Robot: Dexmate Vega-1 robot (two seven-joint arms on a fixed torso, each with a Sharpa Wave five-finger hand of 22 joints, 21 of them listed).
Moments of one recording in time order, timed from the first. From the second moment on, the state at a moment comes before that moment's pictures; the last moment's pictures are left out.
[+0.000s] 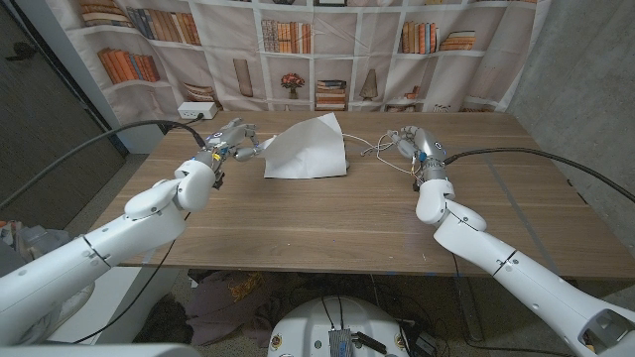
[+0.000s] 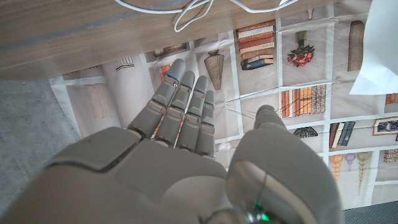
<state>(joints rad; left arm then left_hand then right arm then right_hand) 0.97 1.00 0.44 -2.04 0.40 0.49 0.19 0.97 0.18 0.22 -0.03 0.24 0.59 -0.12 0.94 0.61 0.22 -0.19 0.23 0.26 -0.14 -0.03 0.22 0.22 -0.03 0.04 0.23 0.19 -0.91 -0.62 -0.58 -1.82 -0.27 -0.50 -0.60 0.63 0.08 0.19 -0.03 0.19 0.55 0.02 0.20 0.20 0.69 -0.02 0.24 0.20 0.66 -0.06 0.21 0.20 0.55 -0.02 0.56 0.18</state>
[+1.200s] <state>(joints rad) 0.75 0.84 0.61 -1.75 0.52 0.47 0.24 0.97 0.18 0.24 -0.02 0.24 0.59 -0.11 0.96 0.57 0.24 -0.19 0.23 0.26 -0.12 -0.04 0.22 0.23 -0.02 0.04 0.23 0.19 -0.92 -0.62 -0.58 -1.85 -0.26 -0.49 -0.60 0.63 0.08 0.19 -0.03 0.19 0.55 0.02 0.20 0.20 0.69 -0.02 0.24 0.20 0.66 -0.06 0.21 0.20 0.55 -0.01 0.56 0.18</state>
